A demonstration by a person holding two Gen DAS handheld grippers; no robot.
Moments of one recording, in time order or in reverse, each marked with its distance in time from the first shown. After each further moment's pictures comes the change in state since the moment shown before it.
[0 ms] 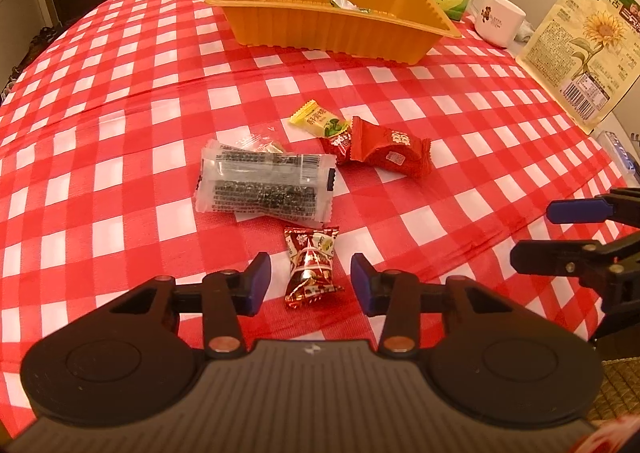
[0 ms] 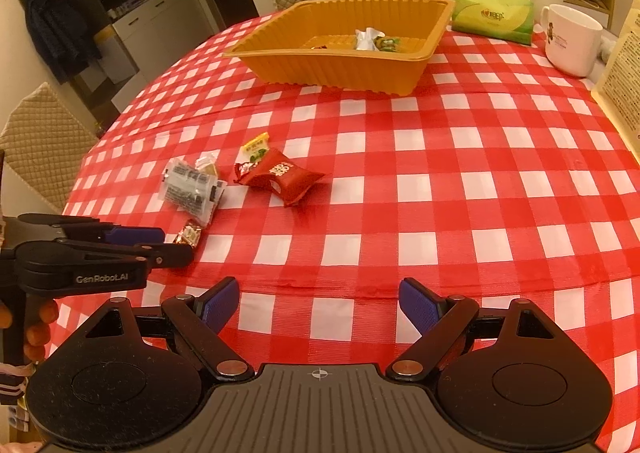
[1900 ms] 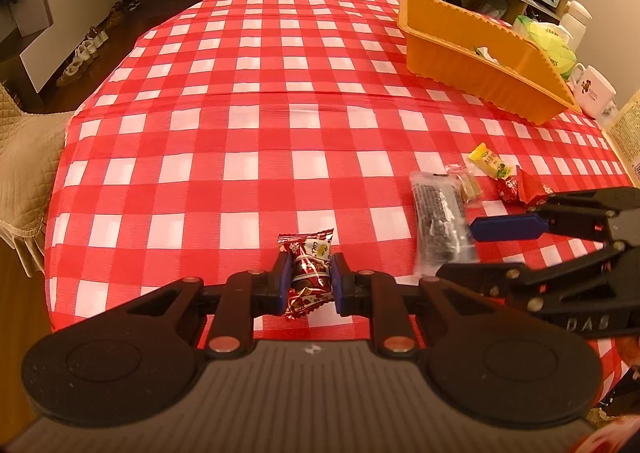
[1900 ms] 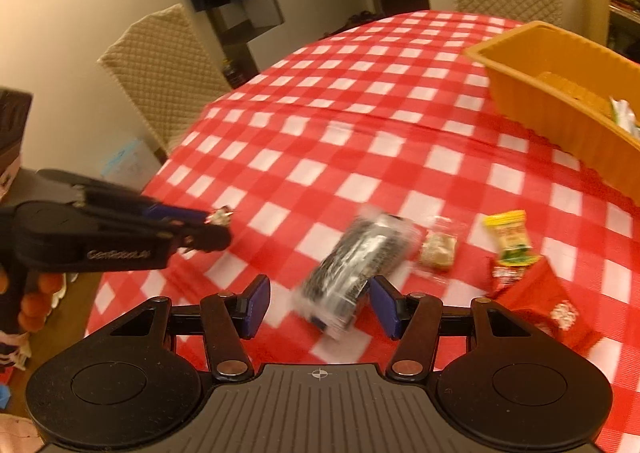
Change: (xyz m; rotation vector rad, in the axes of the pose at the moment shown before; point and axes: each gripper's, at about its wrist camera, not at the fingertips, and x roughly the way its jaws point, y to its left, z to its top) left arm -0.041 0.121 -0.018 -0.214 -0.051 0.143; right arm 0.111 0.131 0.048 -0.372 0.060 0.303
